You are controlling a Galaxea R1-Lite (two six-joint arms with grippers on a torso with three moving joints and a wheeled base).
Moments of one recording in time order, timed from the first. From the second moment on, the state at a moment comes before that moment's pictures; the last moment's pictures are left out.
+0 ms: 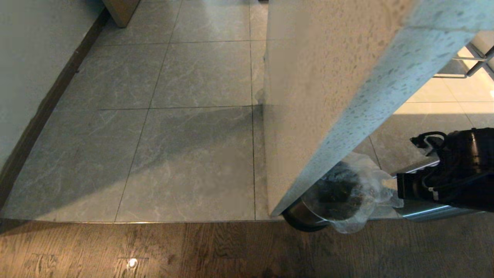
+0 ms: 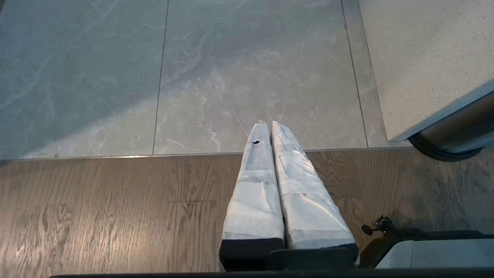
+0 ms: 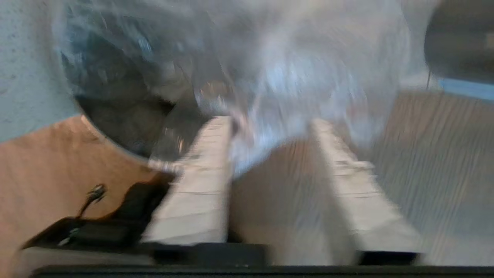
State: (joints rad) left arm 0.00 0.00 0.00 0.00 0.00 0.00; right arm 0.04 1.60 -0.66 -0.31 0.07 0.06
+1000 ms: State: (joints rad) left arm 0.00 0.00 0.00 0.00 0.00 0.00; right arm 0.03 1.87 -0.76 -0.58 0.25 0.04
